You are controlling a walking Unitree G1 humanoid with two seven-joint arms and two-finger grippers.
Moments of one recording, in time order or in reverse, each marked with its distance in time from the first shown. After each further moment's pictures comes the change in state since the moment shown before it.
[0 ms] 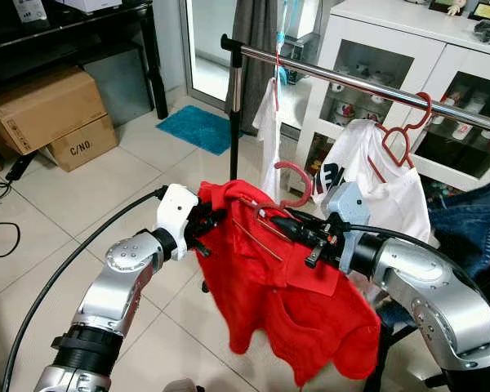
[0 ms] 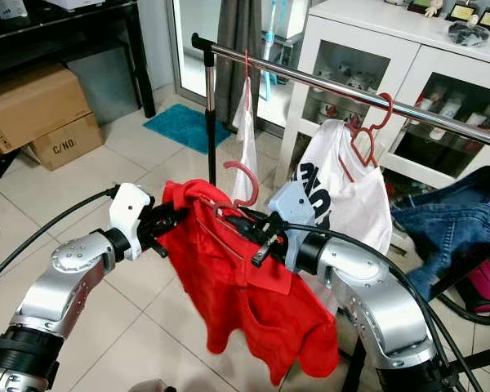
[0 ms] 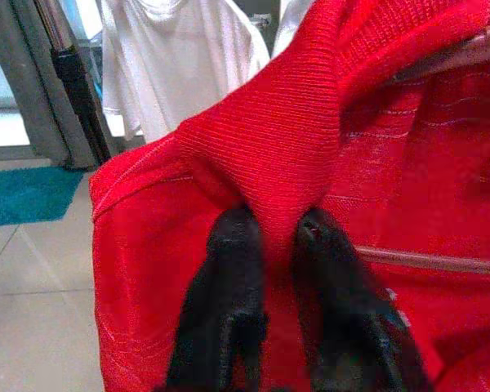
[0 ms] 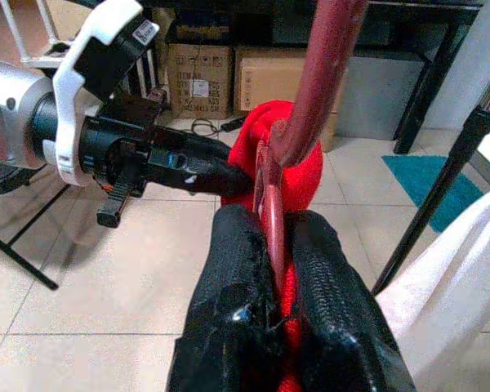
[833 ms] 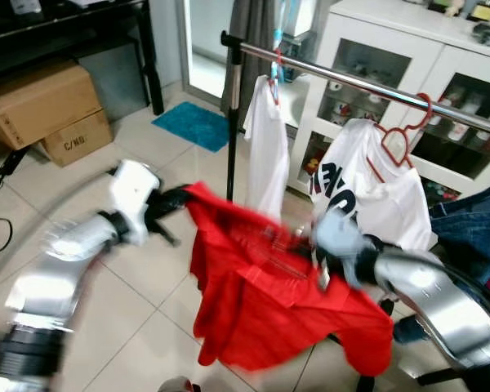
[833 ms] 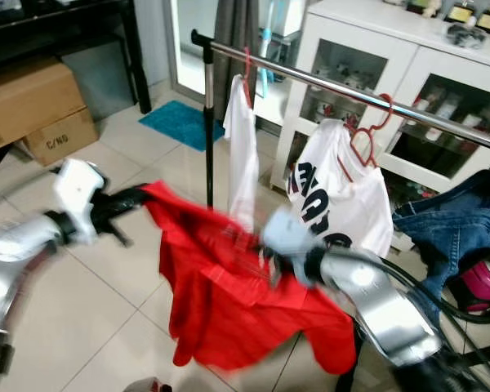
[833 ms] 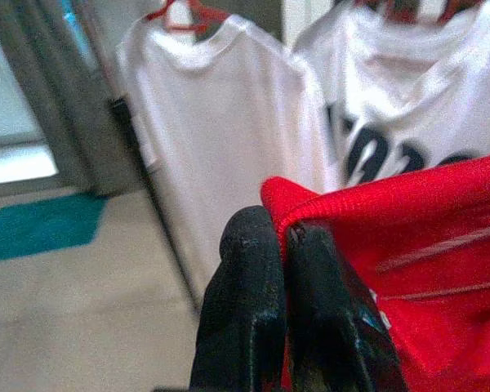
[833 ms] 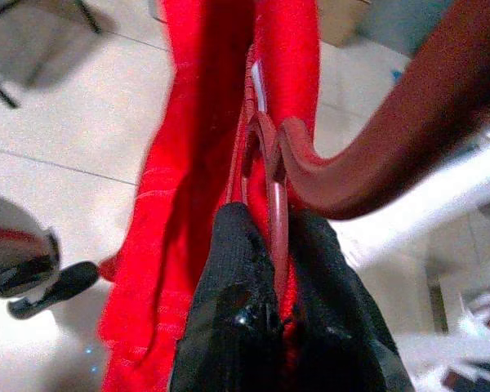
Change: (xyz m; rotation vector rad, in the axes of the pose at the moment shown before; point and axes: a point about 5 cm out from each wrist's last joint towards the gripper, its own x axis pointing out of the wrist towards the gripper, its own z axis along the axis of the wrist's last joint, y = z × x) left arm -0.052 0.044 0.045 0.147 0.004 -0.001; right arm -0.010 -0.008 -0.037 -0.289 0.323 0.062
